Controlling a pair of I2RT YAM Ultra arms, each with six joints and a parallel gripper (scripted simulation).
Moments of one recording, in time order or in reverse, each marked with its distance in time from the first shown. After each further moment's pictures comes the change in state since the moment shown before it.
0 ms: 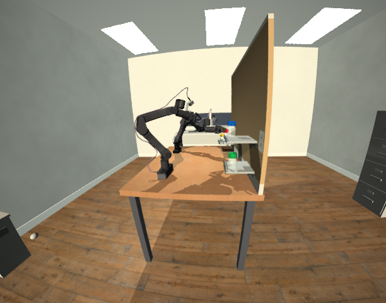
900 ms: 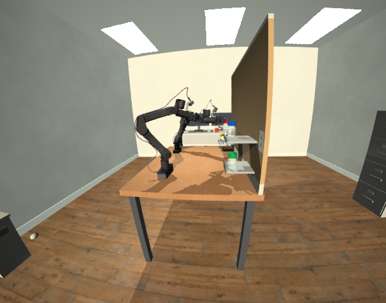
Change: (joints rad) left arm 0.000 -0.014 0.333 -0.359 0.000 0.000; right arm 0.000 0.000 0.000 0.000 0.000 0.000
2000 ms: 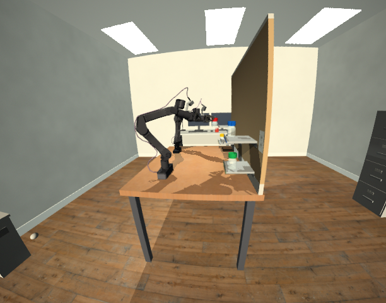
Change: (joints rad) left arm -0.106 -0.388 -0.486 0.118 -0.056 0.000; right arm 0.000 0.000 0.000 0.000 0.000 0.000
